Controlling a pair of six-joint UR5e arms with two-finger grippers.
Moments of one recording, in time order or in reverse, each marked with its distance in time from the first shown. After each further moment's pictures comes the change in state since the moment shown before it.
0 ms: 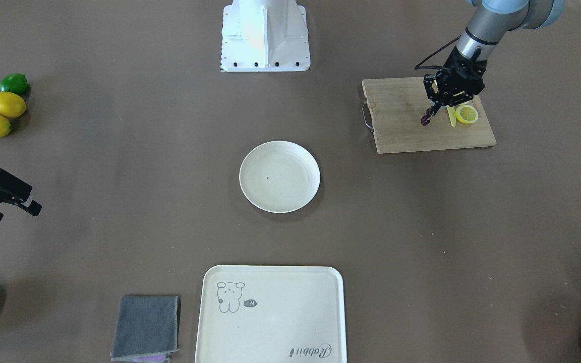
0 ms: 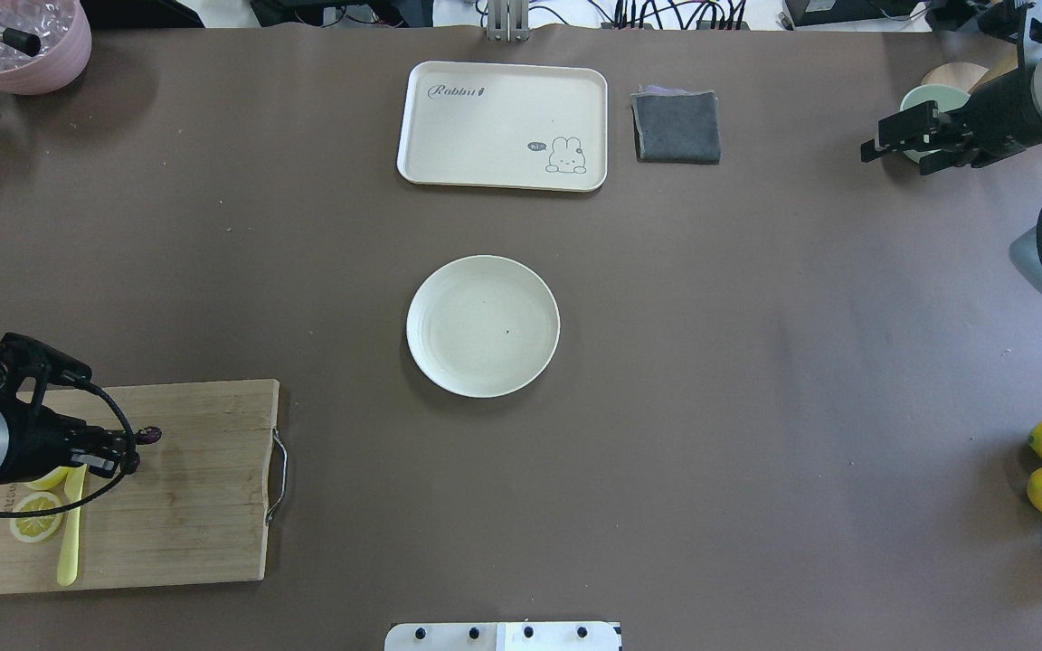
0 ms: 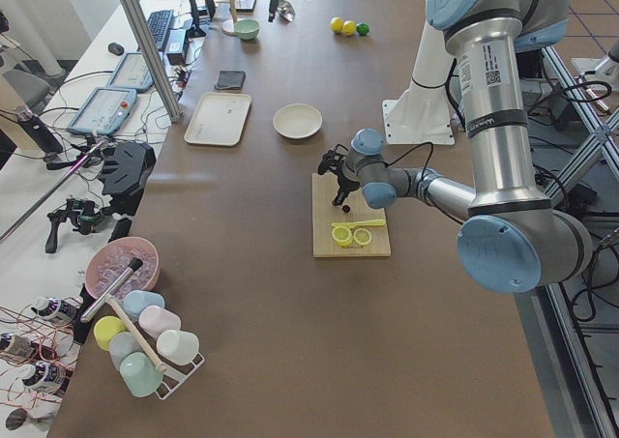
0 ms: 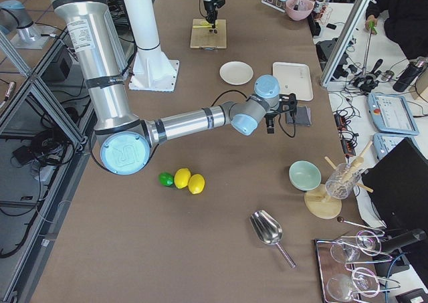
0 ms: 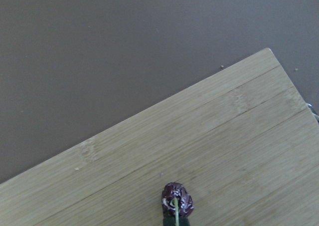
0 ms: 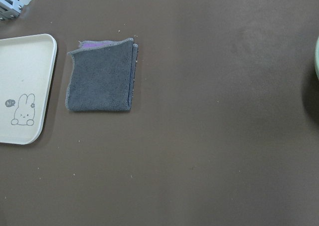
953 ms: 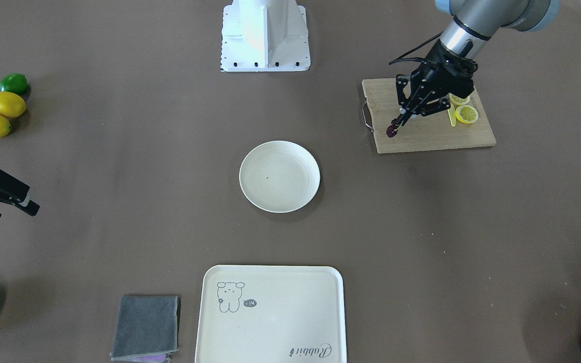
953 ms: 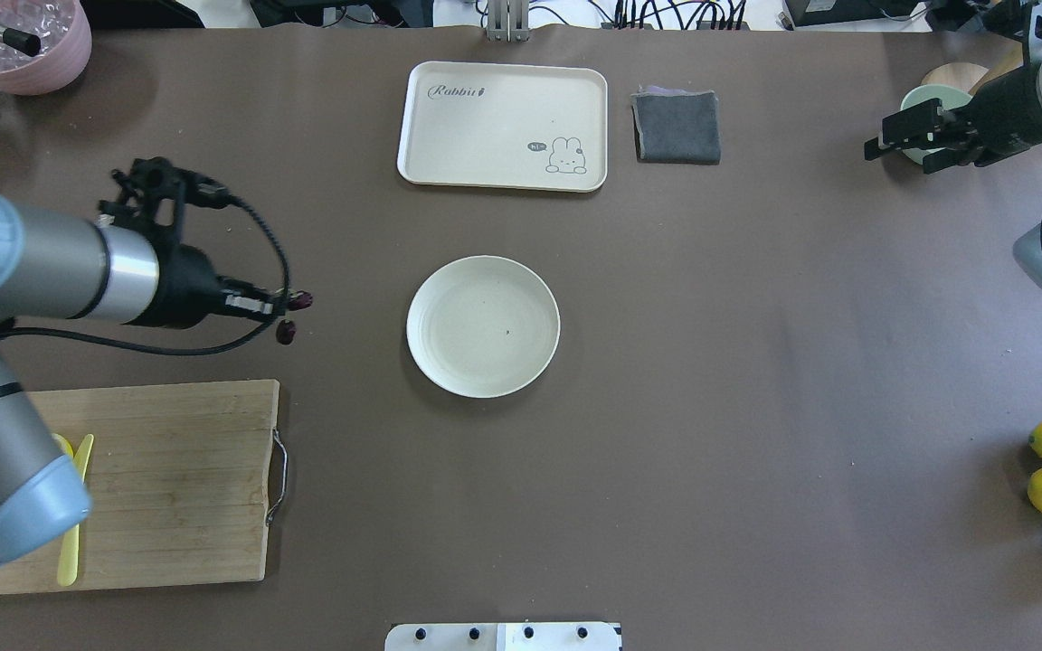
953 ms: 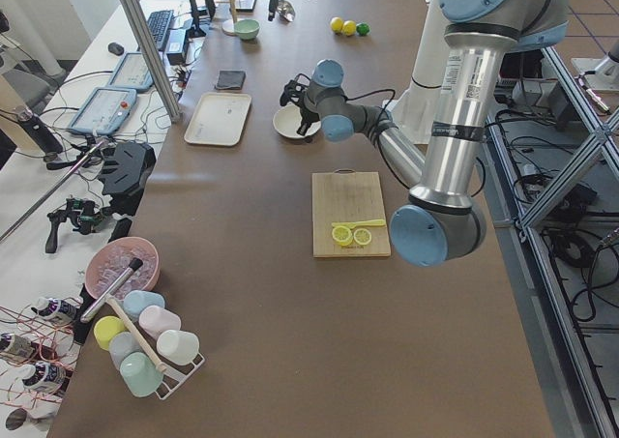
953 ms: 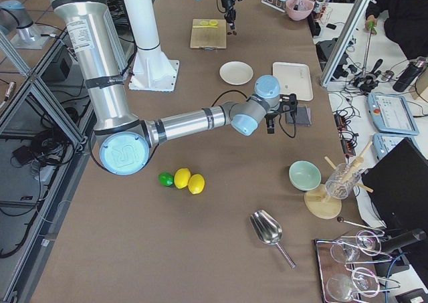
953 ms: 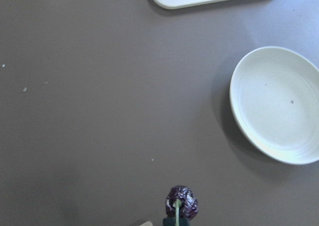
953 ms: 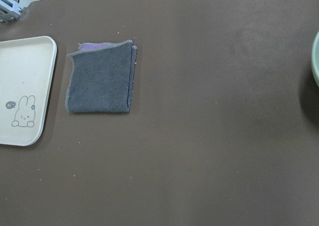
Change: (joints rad) left arm -0.151 -0.570 0.047 0.349 -0.119 -0.078; right arm 0.005 -0.001 0.000 -0.002 0.004 0.000
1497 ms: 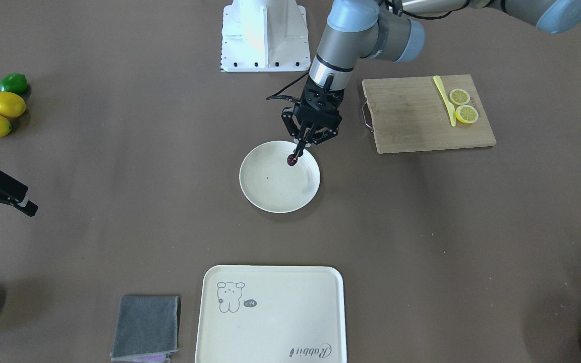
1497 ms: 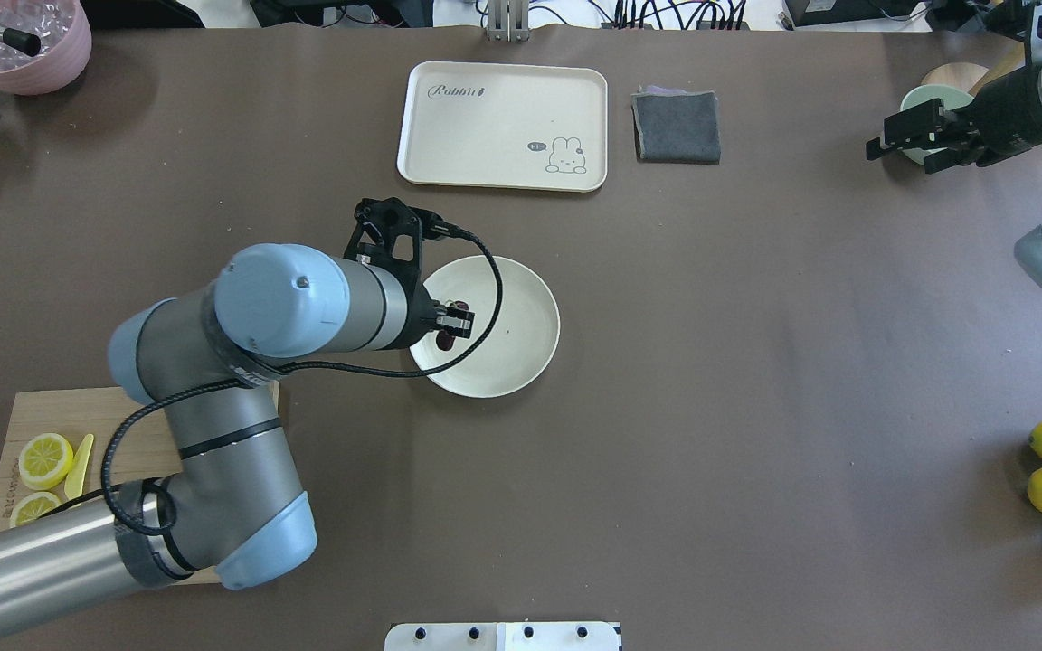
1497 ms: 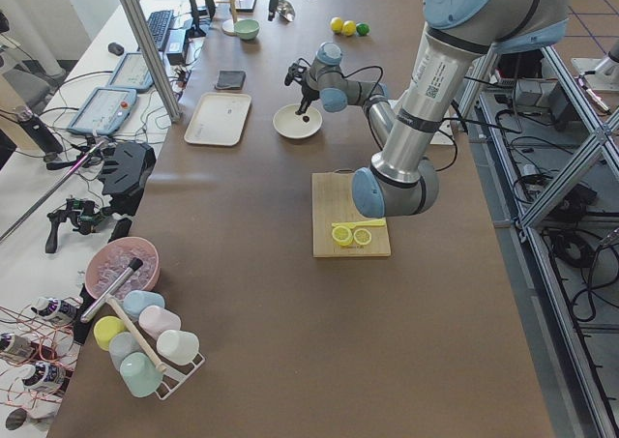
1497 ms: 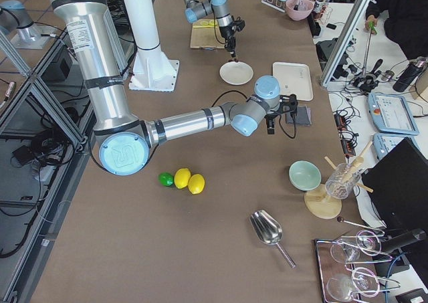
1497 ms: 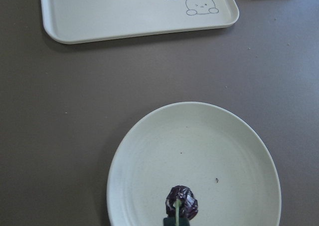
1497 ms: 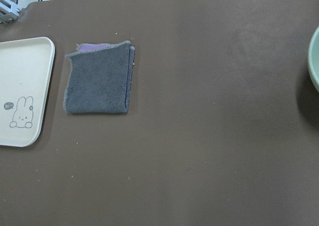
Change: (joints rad) left arm 0.201 -0.308 0.267 0.065 0.264 -0.112; right arm 0.001 -0.002 0.001 0.000 -0.003 0.000
